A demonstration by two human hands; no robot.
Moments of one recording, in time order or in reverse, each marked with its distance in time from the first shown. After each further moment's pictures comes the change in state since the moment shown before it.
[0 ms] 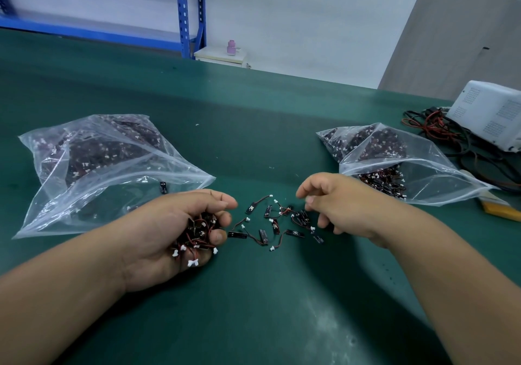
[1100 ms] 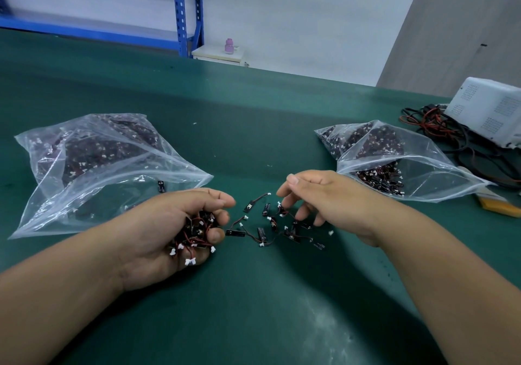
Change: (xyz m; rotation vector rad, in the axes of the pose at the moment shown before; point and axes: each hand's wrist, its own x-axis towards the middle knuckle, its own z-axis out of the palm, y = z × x) left_hand 0.003 -0.001 -0.004 0.014 -0.006 -0.017; right_hand -0.006 -0.009 0.005 0.167 -0.048 -0.105
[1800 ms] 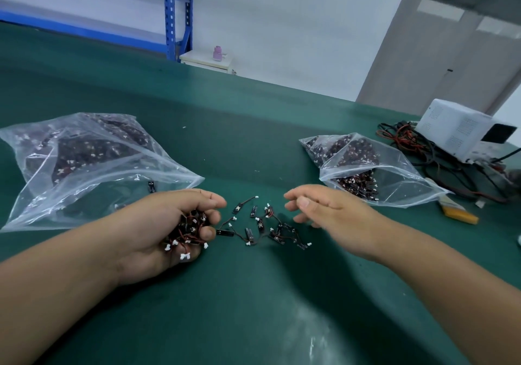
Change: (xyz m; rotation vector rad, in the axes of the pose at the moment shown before) left_hand -0.005 0.003 0.009 -0.020 0.047 0.012; right_hand -0.036 0.008 -0.009 -0.117 0.032 -0.057
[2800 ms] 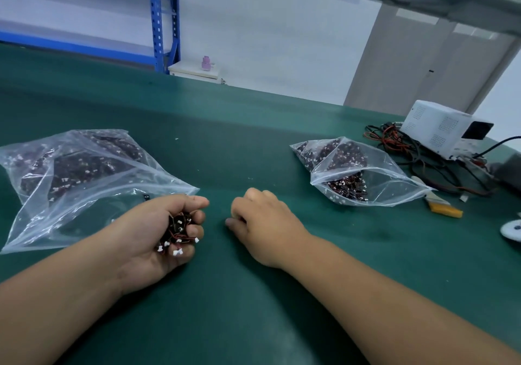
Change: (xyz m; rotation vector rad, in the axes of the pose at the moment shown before) left_hand -0.014 0.011 0.016 -0.116 0.175 -0.013; right_hand 0.048 -0.012 0.079 -0.615 0.197 -0.308
